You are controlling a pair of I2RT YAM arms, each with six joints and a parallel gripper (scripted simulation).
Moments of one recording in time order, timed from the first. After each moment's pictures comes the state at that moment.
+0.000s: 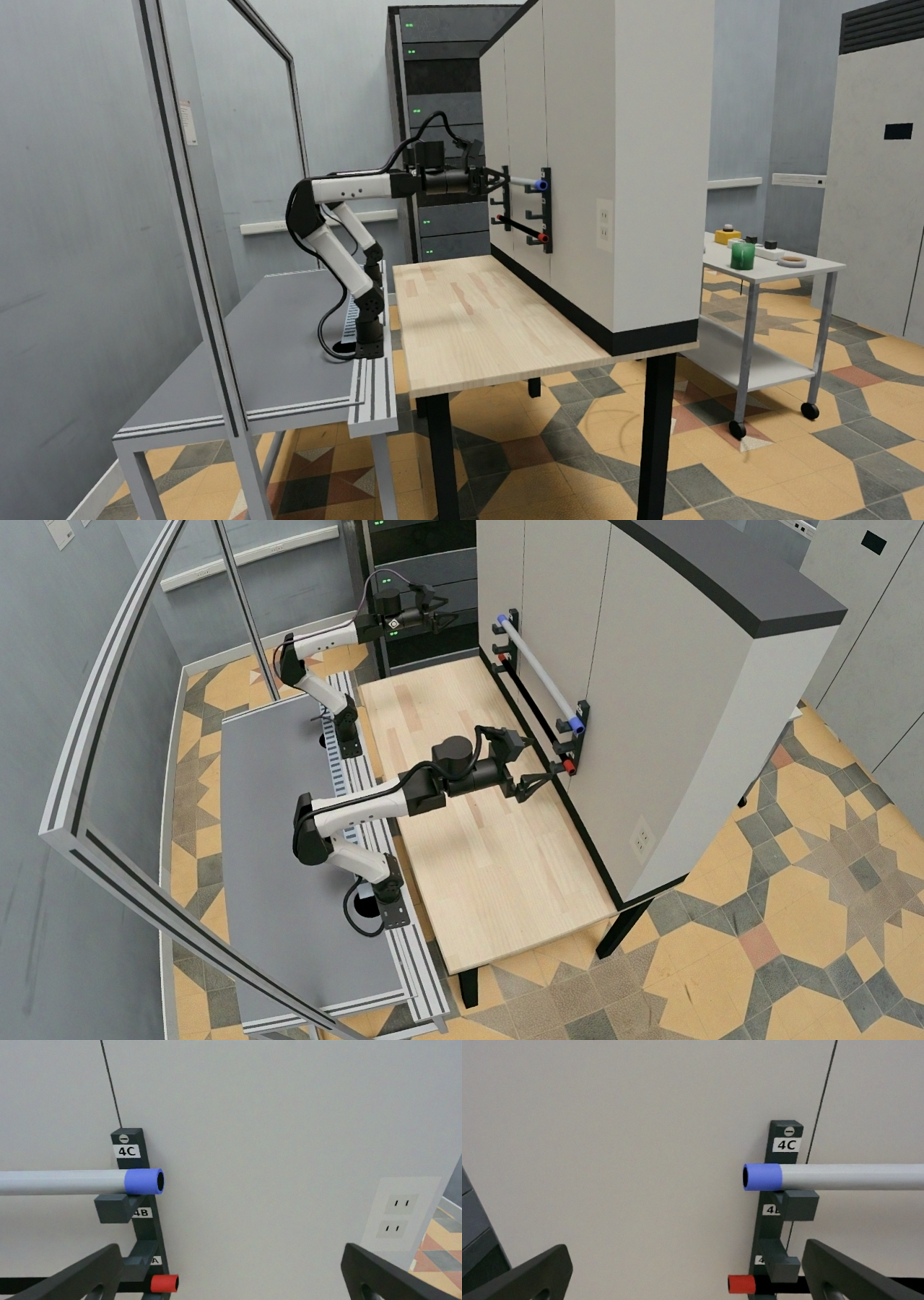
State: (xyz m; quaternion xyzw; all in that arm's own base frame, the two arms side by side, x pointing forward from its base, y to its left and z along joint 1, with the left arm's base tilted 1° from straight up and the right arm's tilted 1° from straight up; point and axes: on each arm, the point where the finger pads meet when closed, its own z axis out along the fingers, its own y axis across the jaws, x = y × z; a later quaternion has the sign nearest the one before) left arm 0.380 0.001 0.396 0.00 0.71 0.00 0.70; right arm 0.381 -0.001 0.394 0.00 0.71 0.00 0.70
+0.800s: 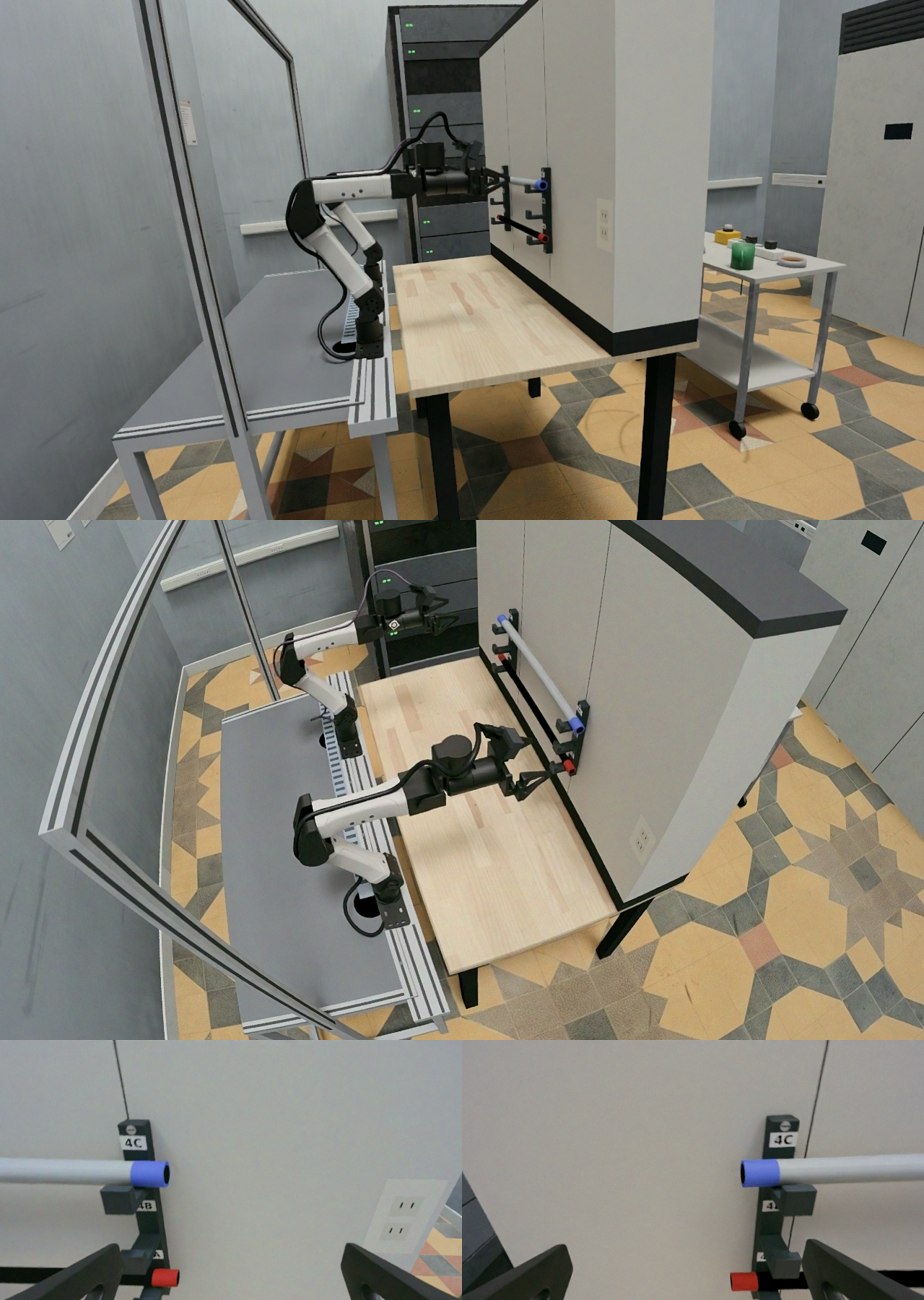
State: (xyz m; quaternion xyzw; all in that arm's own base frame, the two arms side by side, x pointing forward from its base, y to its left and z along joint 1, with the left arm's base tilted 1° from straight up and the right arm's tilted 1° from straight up) left arm 0.380 -0.003 0.395 0.02 0.71 0.02 0.70; right arm 0.381 0.006 0.389 -0.02 0.72 -0.01 0.70
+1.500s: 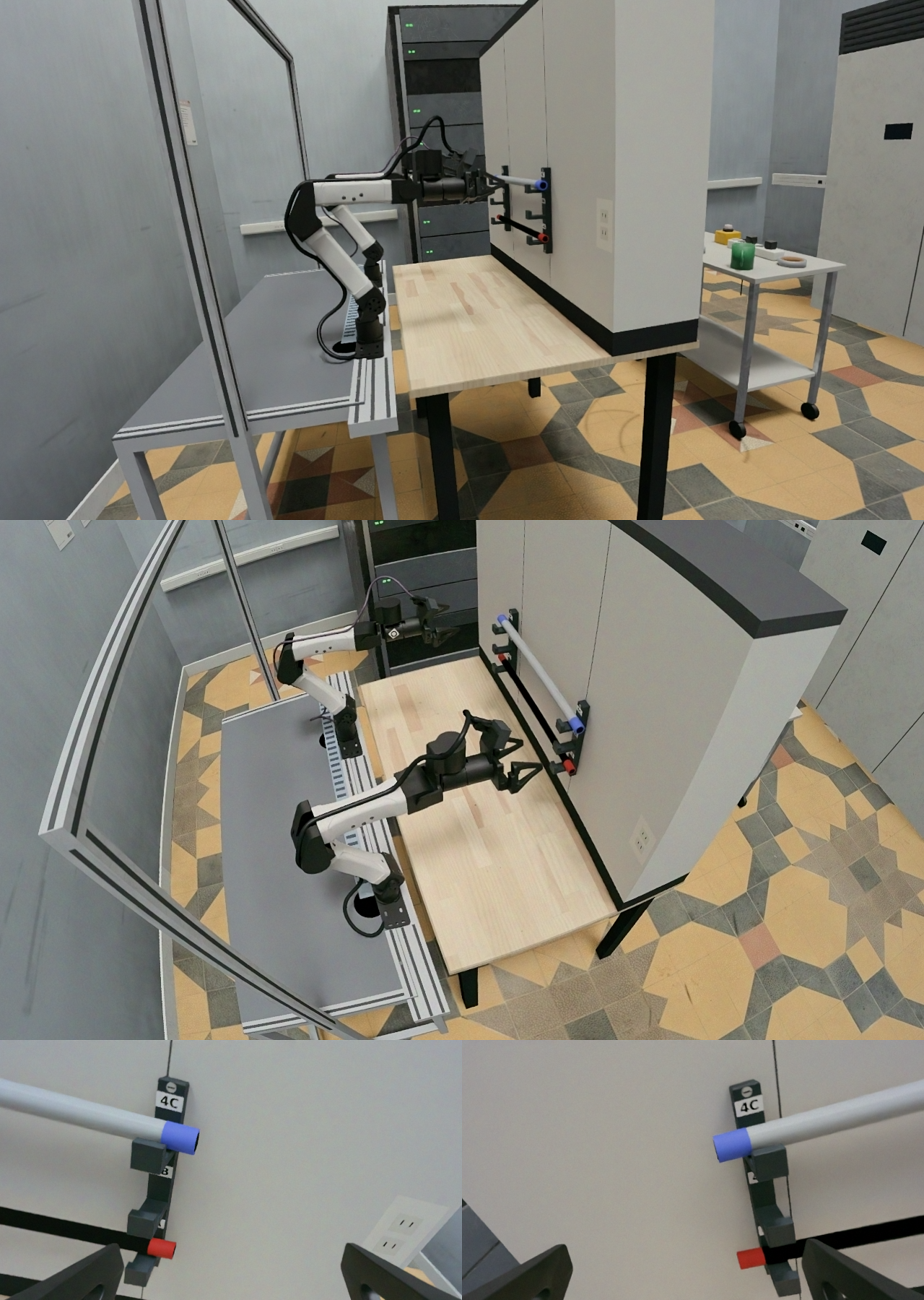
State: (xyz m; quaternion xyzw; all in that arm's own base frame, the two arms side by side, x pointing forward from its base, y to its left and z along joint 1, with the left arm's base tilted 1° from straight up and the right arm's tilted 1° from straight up) left arm 0.373 -0.028 0.379 0.10 0.71 0.09 0.69; right arm 0.375 0.034 0.369 -0.10 0.72 -0.09 0.68
